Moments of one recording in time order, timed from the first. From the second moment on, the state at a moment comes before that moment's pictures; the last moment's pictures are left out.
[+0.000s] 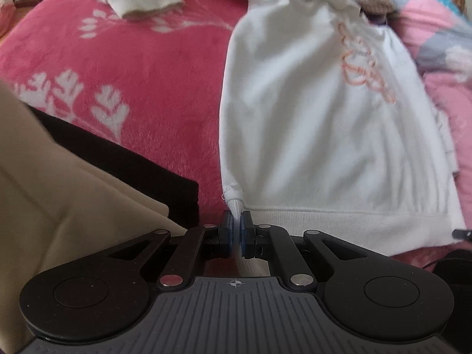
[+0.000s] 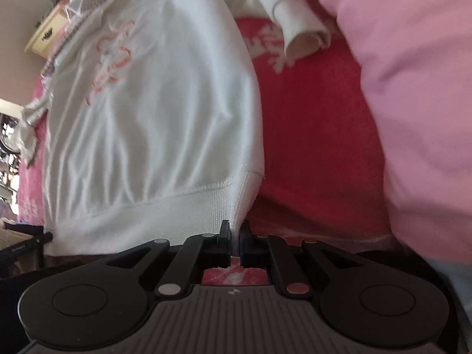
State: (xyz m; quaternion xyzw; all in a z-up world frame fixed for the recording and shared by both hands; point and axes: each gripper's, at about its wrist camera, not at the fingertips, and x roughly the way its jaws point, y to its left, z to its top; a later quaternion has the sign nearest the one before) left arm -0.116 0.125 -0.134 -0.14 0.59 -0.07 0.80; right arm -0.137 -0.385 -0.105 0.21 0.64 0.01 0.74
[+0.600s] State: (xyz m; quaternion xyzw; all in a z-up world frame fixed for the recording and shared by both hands) left arm -0.123 0.096 -0.132 -0.02 0.59 -0.10 0.80; right arm -0.142 -0.366 -0.080 0.10 0.63 -0.04 0.77
